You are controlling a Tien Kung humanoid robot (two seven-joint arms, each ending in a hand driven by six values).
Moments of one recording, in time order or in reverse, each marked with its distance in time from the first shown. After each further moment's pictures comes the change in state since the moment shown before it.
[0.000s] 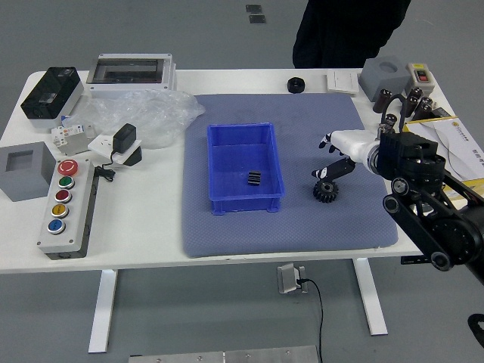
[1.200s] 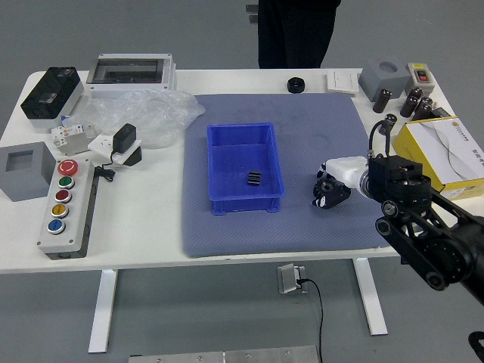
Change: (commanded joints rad) left arm -0.002 -0.005 0.010 0.000 -0.017 0.001 -0.003; right arm -0.053 0.010 -0.059 0.001 -0.029 0.024 -0.016
